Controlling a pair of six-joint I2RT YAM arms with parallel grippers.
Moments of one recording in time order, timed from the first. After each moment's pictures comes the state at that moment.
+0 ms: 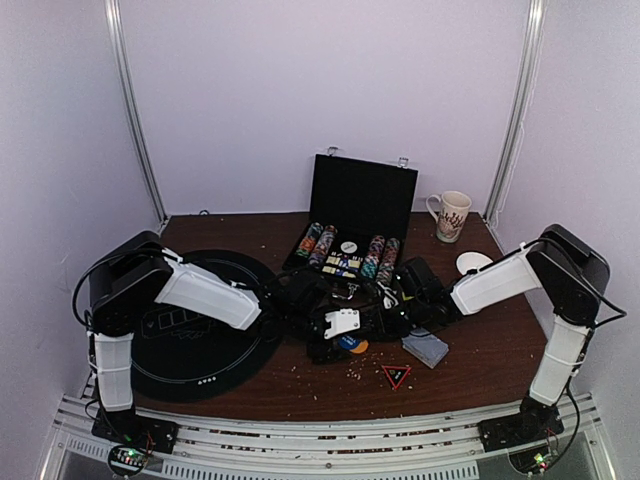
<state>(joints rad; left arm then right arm) -1.01 2.03 1.15 0.10 0.20 0.56 0.69 1.81 0.83 0.12 -0.50 0.58</state>
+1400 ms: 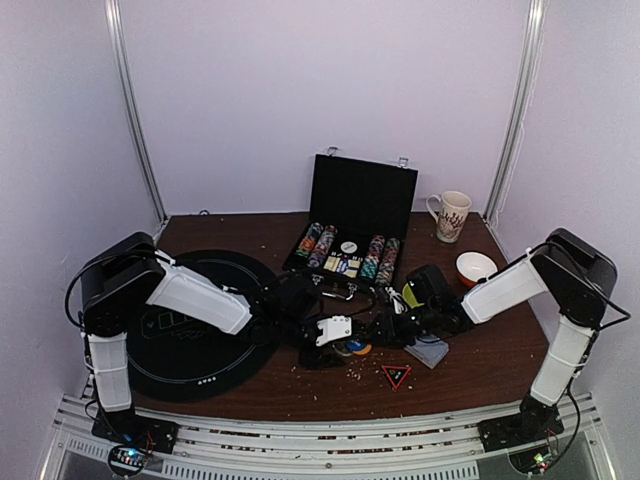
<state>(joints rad) -1.00 1.98 1.06 0.13 0.31 0.53 0.65 1.77 0.70 0.26 -0.59 0.71</state>
